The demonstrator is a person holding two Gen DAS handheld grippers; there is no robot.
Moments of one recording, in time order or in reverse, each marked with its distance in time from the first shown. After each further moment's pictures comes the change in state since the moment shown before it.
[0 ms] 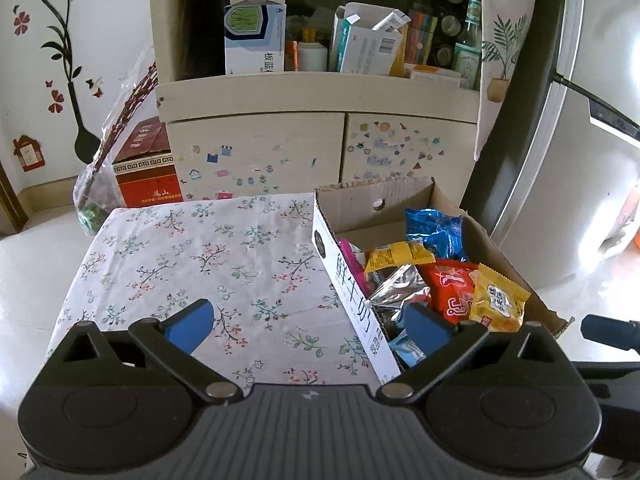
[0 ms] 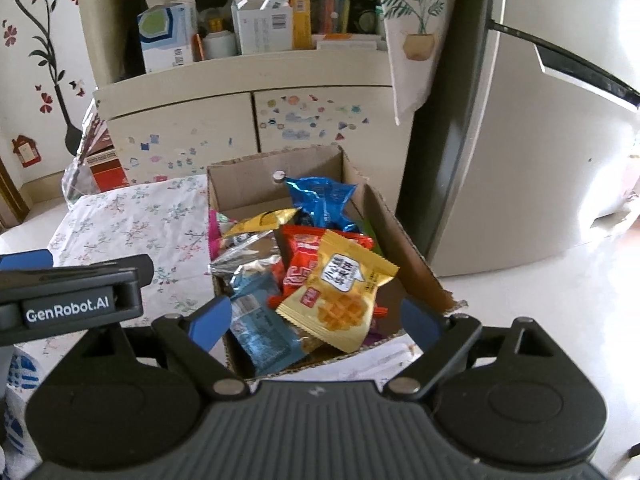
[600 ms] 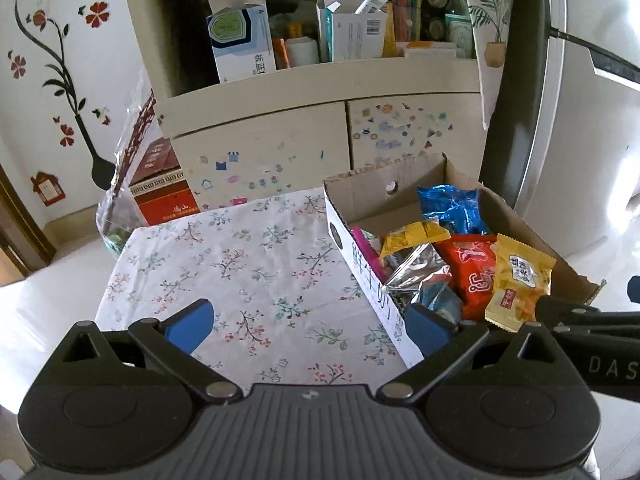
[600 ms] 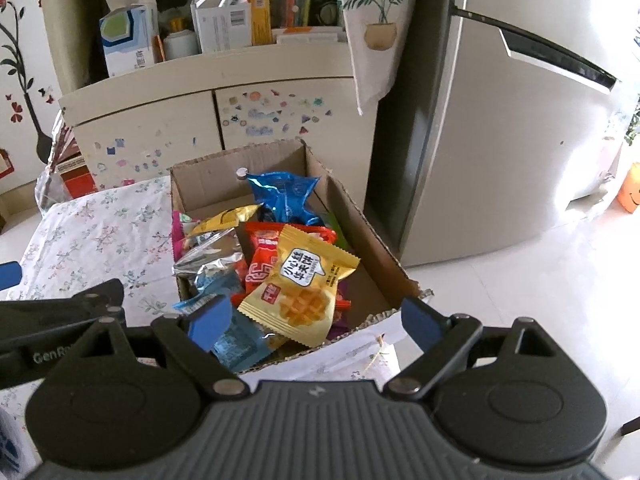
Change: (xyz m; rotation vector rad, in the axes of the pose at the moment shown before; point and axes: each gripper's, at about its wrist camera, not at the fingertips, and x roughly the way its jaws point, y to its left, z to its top) left arm 0.004 -0.021 -0.007 0.129 0.005 0.113; right arm 0.004 -0.015 0.000 0.053 0.017 -0.072
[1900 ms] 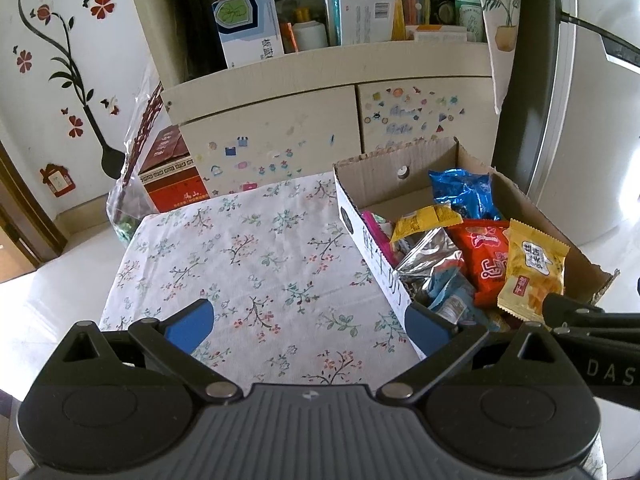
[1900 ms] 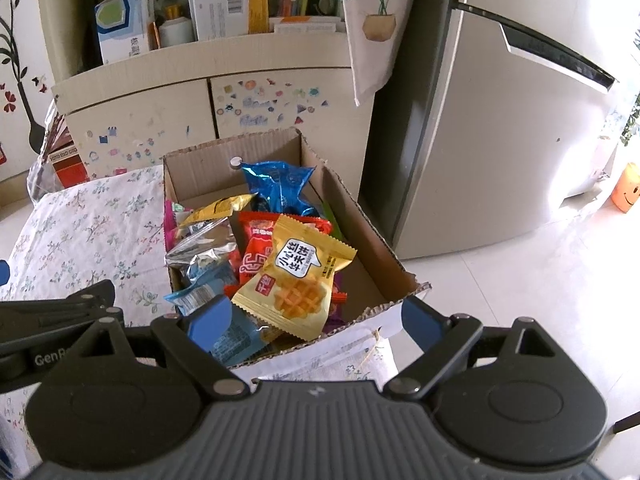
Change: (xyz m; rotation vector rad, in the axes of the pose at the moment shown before) left arm 0.005 -0.001 -0.002 -0.001 0.046 0.041; right arm 0.008 0.005 -0.003 -0.024 0.021 -0.021
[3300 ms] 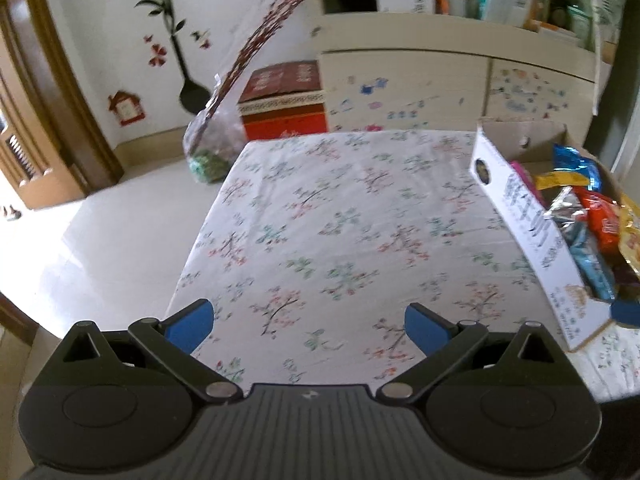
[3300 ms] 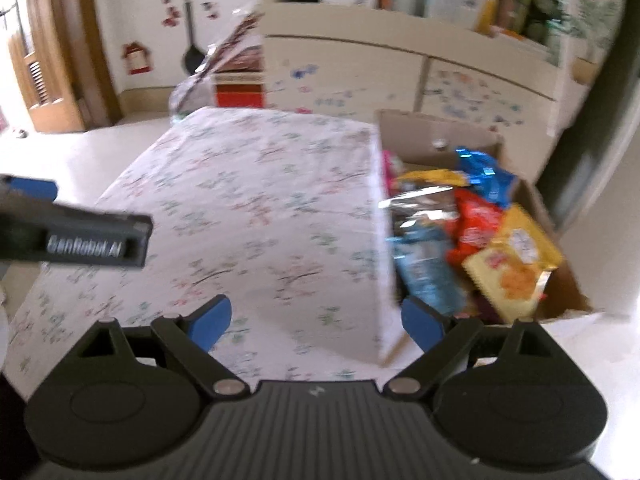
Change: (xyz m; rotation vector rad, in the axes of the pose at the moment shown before) left arm -0.006 0.125 -0.067 -0.172 0.099 0.116; right arm -0.006 0.109 -0.060 -0.381 0.024 0.359
